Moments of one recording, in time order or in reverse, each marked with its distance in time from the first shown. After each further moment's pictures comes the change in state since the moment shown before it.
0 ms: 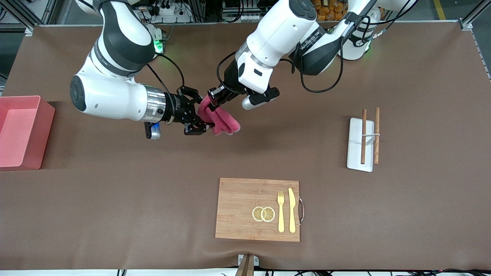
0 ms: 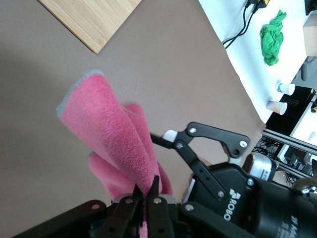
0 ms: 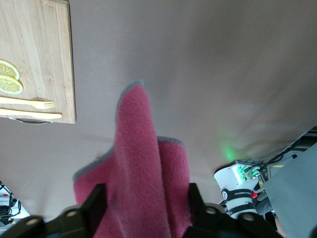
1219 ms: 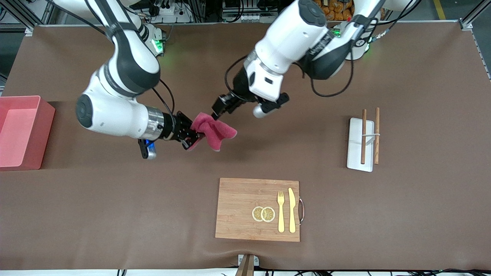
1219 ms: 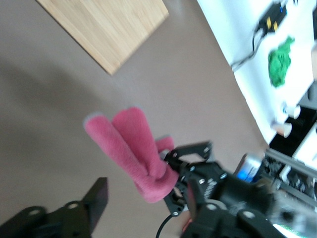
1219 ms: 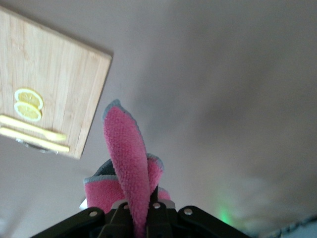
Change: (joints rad) left arm 0.074 -0.014 0.018 0.007 0.000 -0.074 -0.020; right arm -0.006 0.112 -0.019 0.002 -0.184 0.111 -0.292
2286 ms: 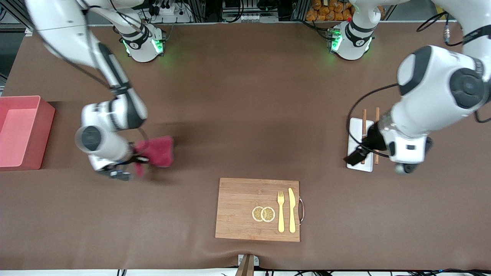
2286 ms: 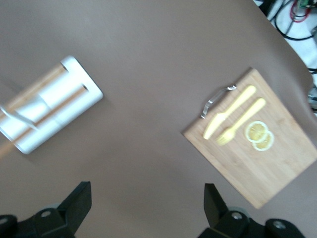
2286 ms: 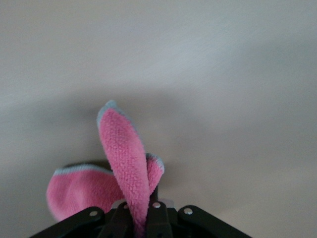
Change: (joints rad) left arm 0.503 -0.027 0.011 0.006 0.187 -0.547 0.414; right arm -0.354 0.084 -0.019 -0.287 -0.646 0.325 -1.021
